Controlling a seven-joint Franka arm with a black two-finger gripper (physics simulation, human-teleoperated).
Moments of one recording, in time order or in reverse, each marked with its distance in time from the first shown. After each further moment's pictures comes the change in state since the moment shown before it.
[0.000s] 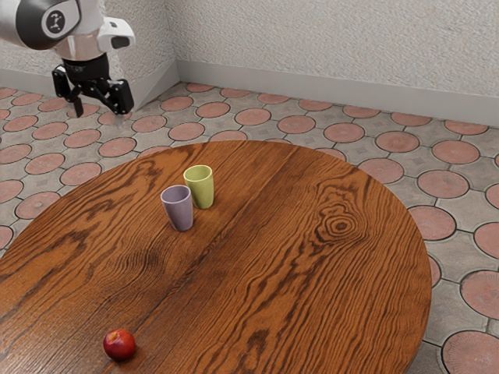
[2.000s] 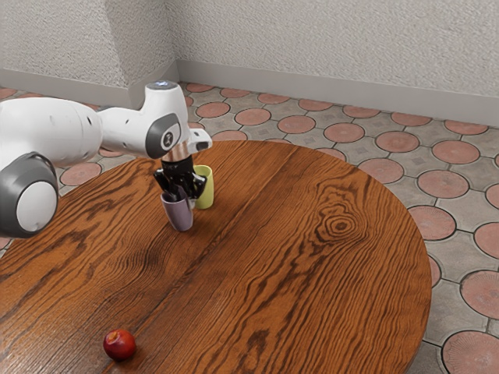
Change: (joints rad) arm 0.064 0.724 -0.006 0.205 -0.231 0.444 0.079
